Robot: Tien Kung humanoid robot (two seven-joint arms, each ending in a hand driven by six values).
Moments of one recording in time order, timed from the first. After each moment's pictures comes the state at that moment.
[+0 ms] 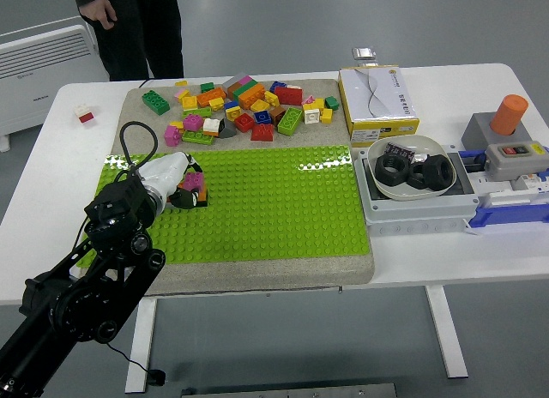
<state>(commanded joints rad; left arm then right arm) -0.47 0.03 -1.09 -1.29 2.20 -0.25 0.60 0.06 -0.10 2.27 0.28 -2.27 0.18 -0.16</state>
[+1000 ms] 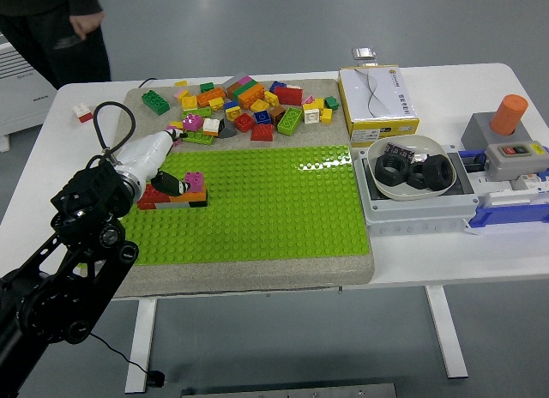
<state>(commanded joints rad) -0.43 0.14 -1.16 -1.47 2.15 -0.23 0.51 0.07 -0.10 2.27 0.30 -2.27 0.19 -0.16</state>
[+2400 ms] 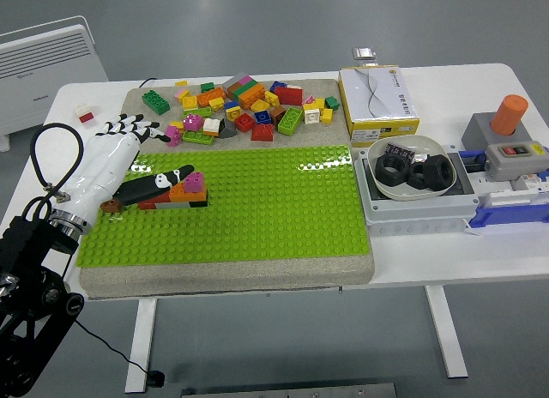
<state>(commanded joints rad) -0.23 0.29 -1.21 -1.48 2.27 0.18 0.00 0.07 -0.03 2.27 0.19 -2.27 0.21 -0.03</state>
